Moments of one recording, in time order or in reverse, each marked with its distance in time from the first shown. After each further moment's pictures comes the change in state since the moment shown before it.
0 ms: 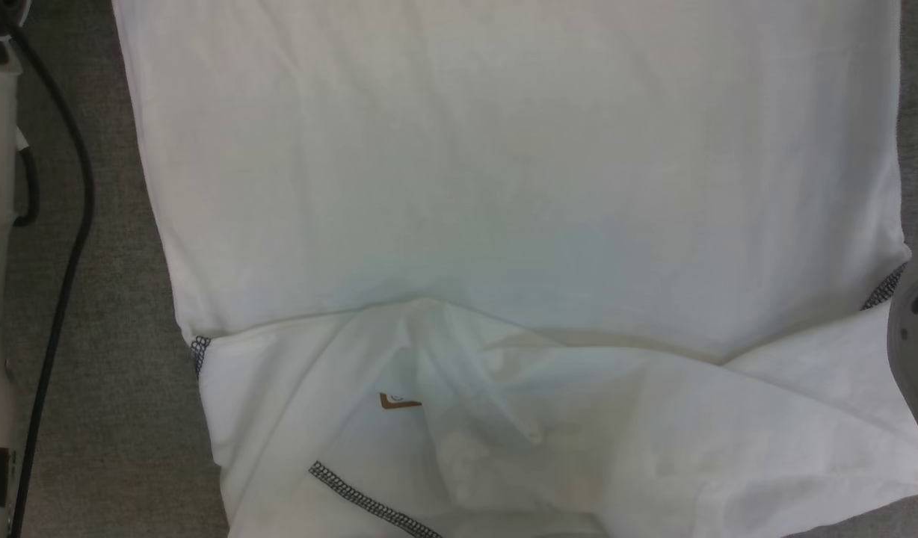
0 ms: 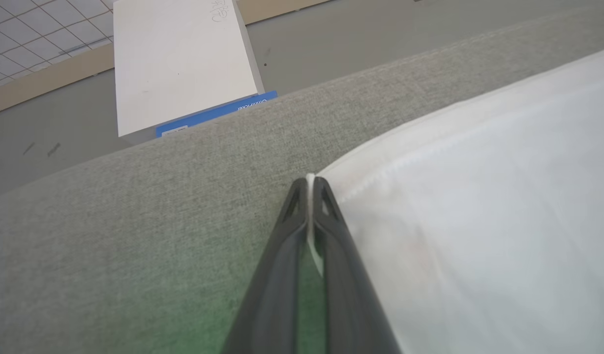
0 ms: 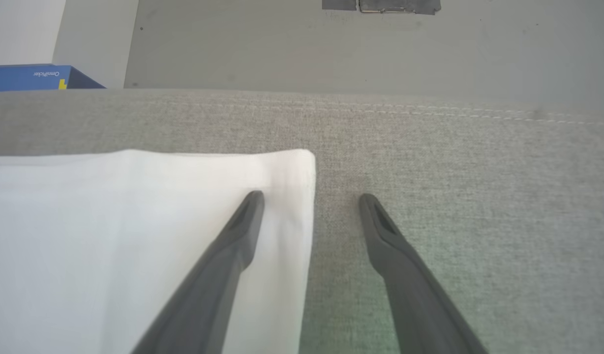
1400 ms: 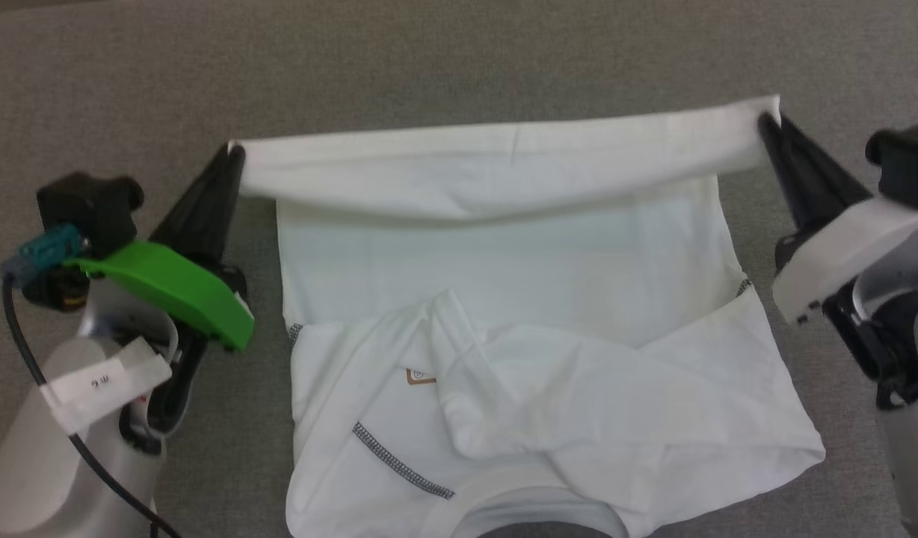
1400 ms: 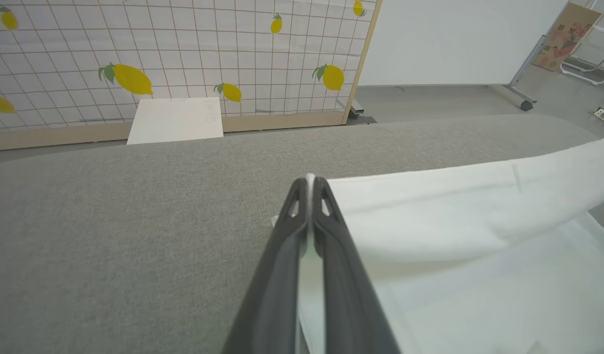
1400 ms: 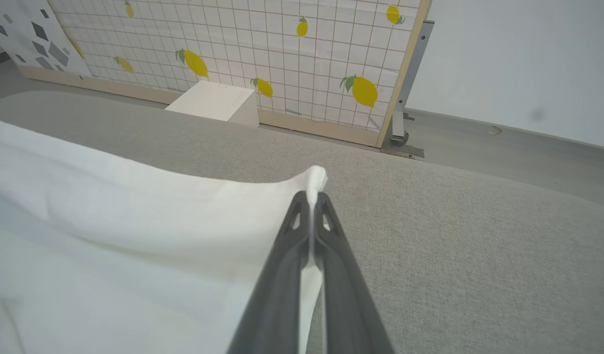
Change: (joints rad) left arm 0.801 -0.006 0.061 -0.250 -0.179 -0.025 -0.612; right arm 0.996 -0.276 0.342 -0.624 0.384 0.000 -0.580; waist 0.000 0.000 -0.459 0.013
